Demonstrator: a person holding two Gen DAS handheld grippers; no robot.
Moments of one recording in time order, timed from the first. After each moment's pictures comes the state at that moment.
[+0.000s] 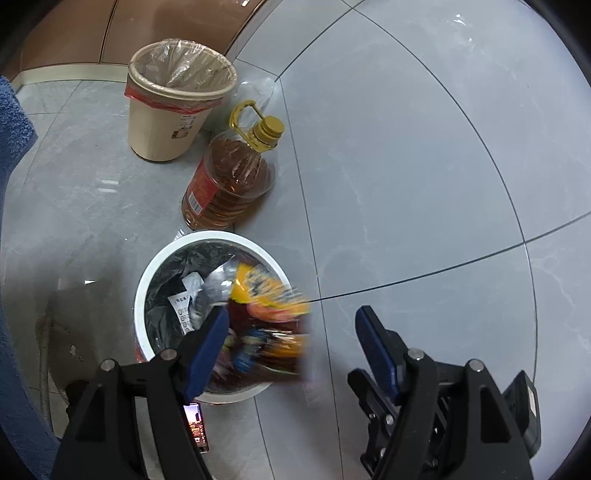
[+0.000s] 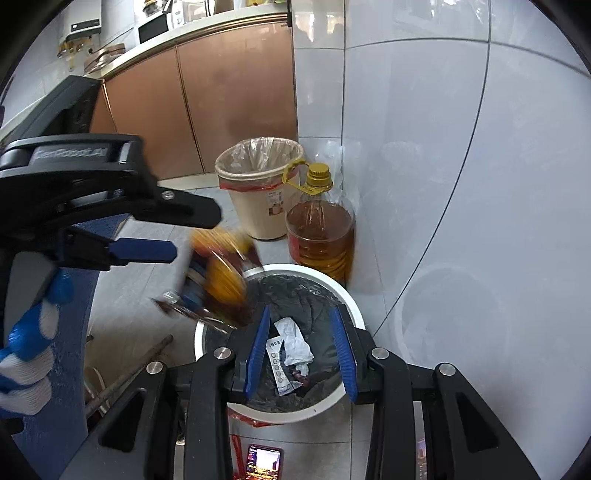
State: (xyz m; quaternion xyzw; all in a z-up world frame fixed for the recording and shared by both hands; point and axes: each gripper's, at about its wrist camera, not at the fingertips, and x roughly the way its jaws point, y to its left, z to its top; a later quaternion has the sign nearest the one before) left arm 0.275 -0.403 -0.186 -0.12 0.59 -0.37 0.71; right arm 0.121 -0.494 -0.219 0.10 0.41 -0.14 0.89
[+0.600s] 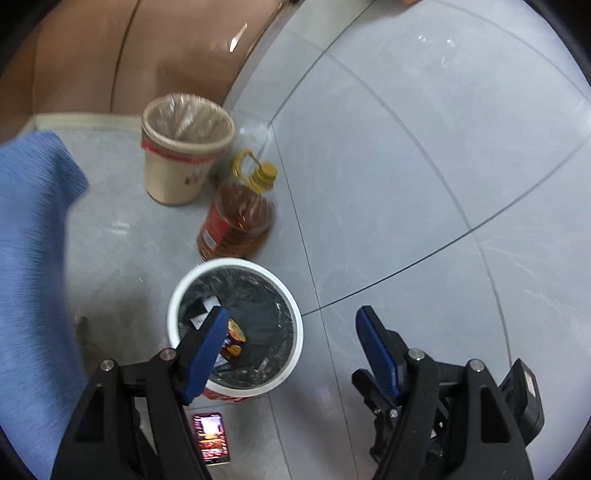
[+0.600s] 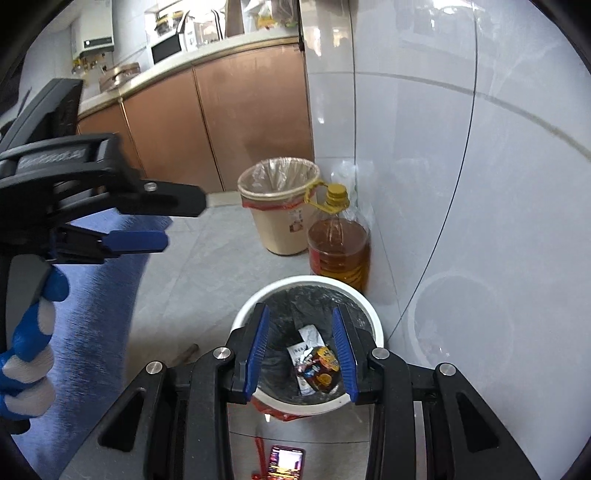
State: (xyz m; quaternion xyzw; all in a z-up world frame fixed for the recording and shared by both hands) left arm 0.231 -0.346 -0.108 -0.10 0.51 -0.37 0.77; right arm 0.087 -0.462 -0.174 0.11 0.37 -0.12 0.91
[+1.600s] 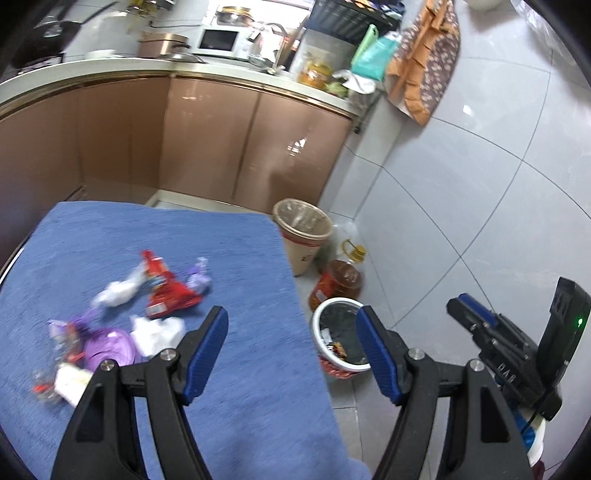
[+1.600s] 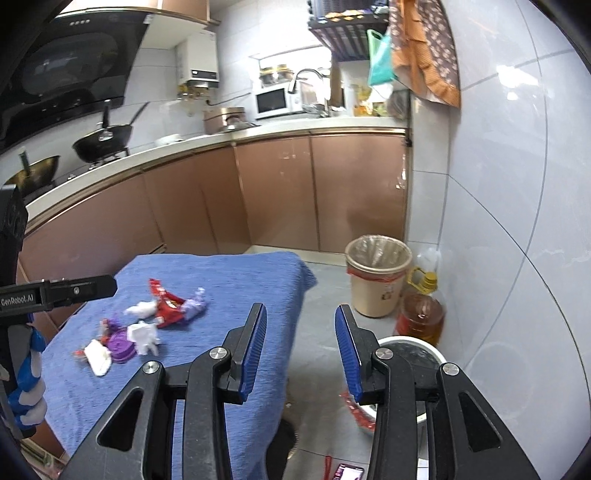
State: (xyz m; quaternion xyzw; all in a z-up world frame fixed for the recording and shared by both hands) left arm 0.055 -0.046 0.019 -0.09 0.36 -0.22 0.90; right arm -0.001 -0.290 -0.021 0.06 0.26 0.02 0.96
